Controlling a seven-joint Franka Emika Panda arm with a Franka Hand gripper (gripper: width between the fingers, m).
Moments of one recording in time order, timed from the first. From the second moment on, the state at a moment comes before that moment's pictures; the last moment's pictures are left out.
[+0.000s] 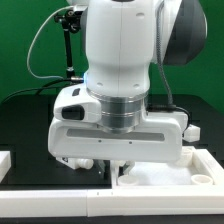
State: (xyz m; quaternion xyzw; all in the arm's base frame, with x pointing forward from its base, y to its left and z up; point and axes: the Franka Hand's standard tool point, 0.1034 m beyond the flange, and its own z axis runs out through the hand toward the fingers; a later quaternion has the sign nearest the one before) arm 0.600 -0.022 0.013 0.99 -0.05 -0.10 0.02
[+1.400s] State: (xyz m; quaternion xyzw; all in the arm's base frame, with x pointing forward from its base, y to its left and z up) arm 0.455 -0.069 0.086 0.90 -0.23 -0.38 -0.06
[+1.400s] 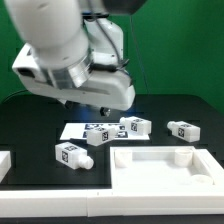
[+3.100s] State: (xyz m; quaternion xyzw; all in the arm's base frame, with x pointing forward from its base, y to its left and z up) arm 0.381 -0.059 0.012 0.82 -0.33 -0.45 -0.12
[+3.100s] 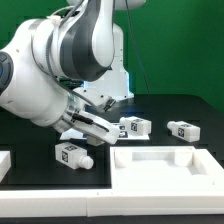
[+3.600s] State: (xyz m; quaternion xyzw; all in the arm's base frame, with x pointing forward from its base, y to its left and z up) arm 0.396 -0.046 0.024 0.82 -0.35 -0.44 -0.10
